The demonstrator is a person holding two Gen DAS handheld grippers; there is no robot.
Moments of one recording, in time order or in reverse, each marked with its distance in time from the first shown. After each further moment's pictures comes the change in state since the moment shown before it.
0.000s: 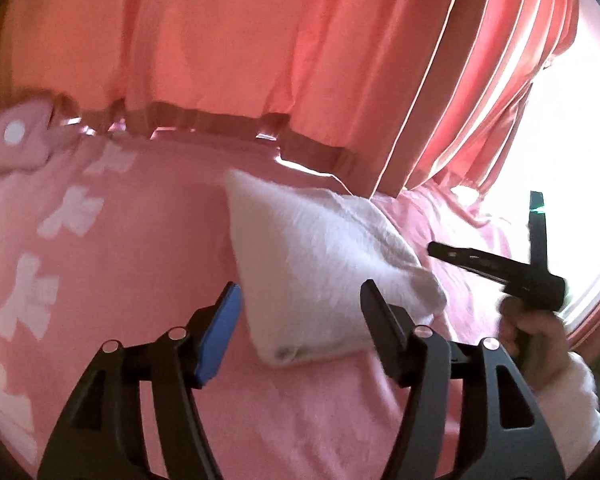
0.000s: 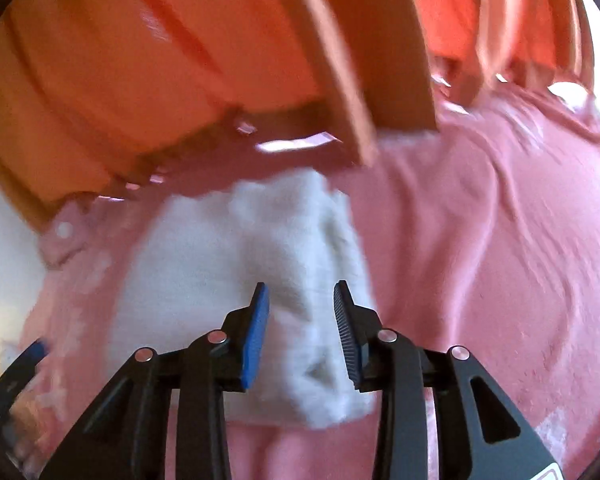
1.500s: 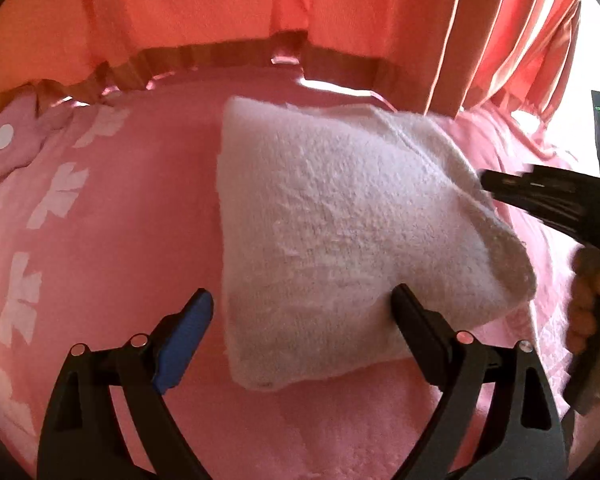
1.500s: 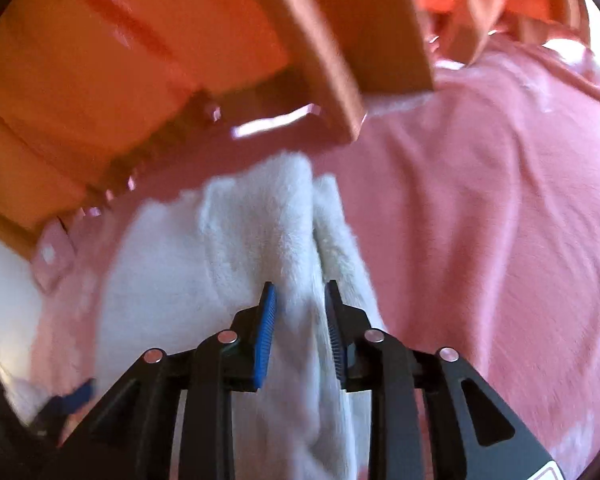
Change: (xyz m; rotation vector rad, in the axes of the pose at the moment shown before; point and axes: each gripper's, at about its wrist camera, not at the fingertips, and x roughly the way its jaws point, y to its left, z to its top) left arm 0.093 -0.025 -0.020 0.061 0.219 0.215; right arm 0.046 -0.029 0.003 0.188 0.049 -0.083
